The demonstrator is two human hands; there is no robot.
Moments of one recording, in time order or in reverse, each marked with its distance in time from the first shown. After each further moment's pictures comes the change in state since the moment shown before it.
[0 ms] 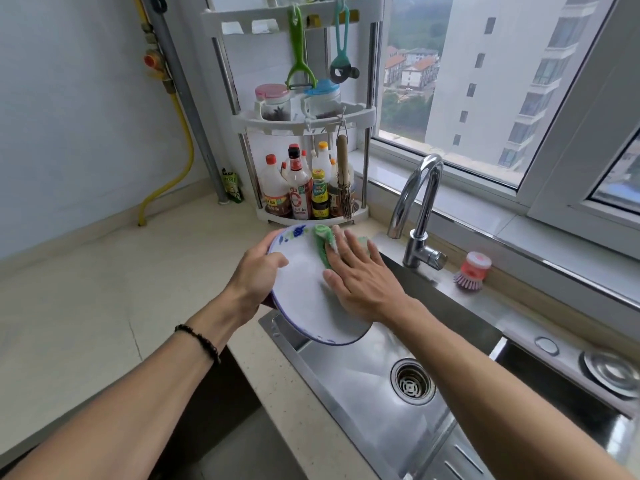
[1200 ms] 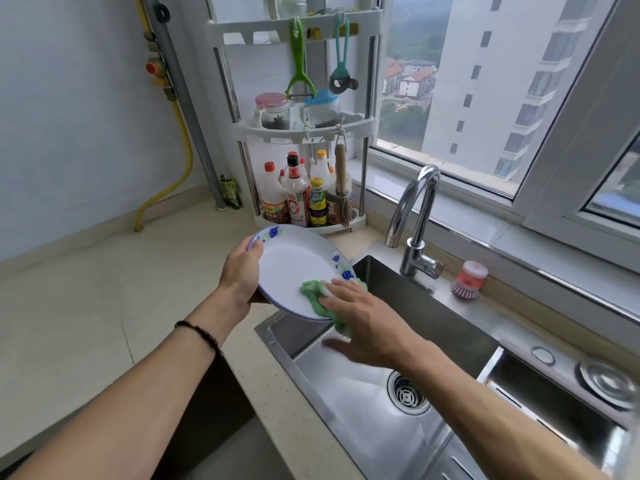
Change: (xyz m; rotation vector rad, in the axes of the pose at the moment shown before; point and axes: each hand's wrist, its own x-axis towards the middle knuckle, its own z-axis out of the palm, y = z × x) left_hand 0.021 -0.009 -0.006 -0.242 0.181 -0.070; right_hand -0.045 -0.006 0.010 0.178 0.087 -0.248
